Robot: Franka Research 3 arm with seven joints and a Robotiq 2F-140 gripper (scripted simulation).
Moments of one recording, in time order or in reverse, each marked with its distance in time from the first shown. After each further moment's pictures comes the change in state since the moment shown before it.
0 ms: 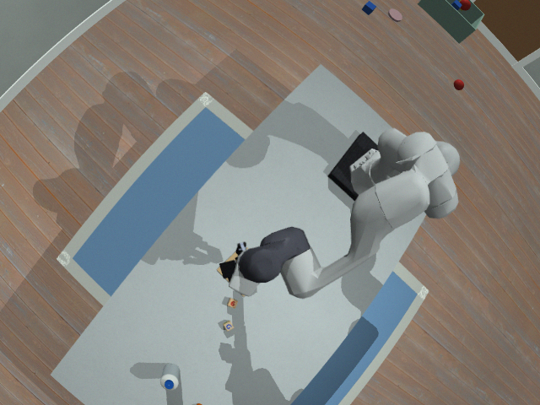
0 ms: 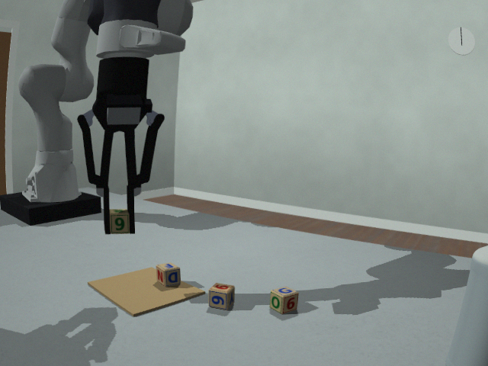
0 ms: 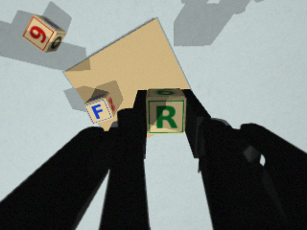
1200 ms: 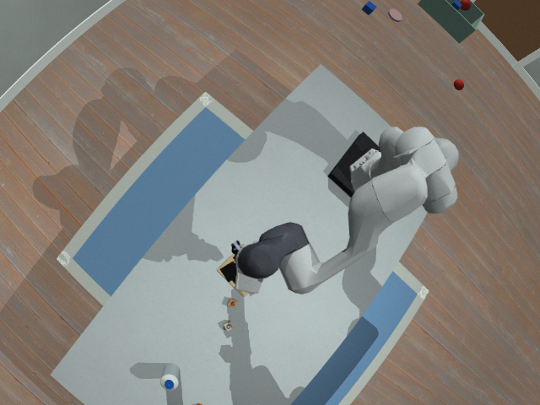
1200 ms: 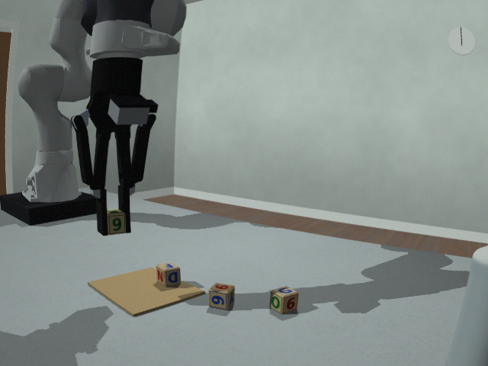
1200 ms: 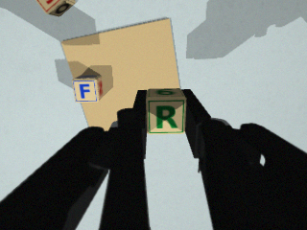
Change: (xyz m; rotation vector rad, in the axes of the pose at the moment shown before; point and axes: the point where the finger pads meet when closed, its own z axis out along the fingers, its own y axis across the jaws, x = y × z) arm 0.000 0.009 0.001 0.005 0.003 -0.302
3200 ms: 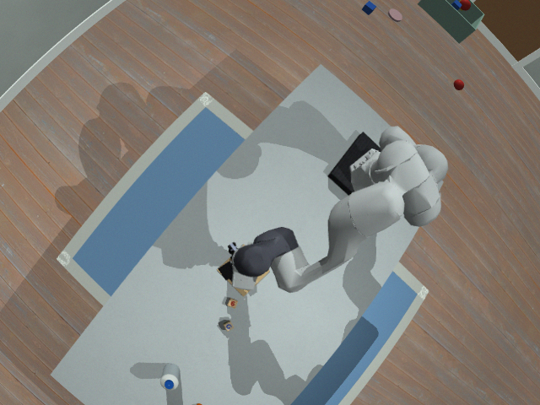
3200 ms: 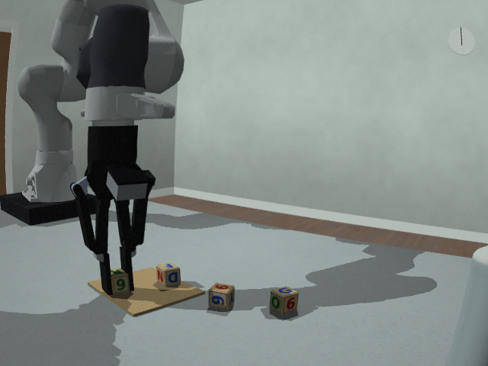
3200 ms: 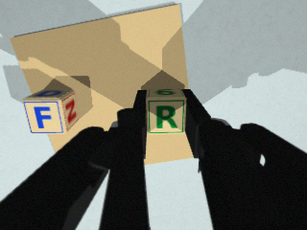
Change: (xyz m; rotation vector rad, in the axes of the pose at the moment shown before) arm -0.001 0.001 0.094 -0.002 -0.001 -0.016
